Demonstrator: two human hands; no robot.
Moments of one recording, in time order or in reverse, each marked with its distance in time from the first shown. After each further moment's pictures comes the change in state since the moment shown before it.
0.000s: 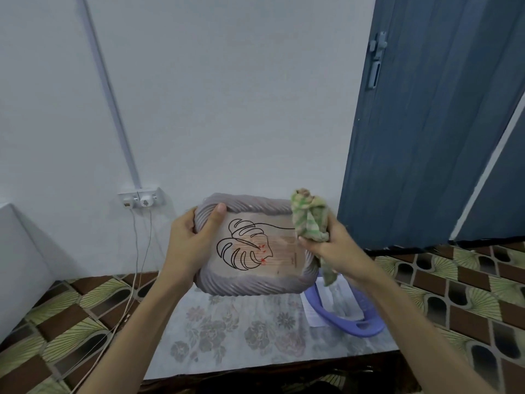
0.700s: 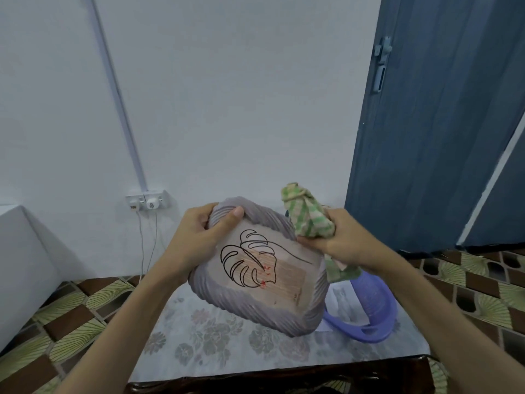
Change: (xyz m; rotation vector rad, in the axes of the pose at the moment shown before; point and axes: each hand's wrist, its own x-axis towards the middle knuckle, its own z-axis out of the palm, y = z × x) left_hand 0.000 0.023 -0.006 0.067 -0.295 0.033; right_hand -0.007 -0.045 -0.006 -0.292 -0.154 -0.098
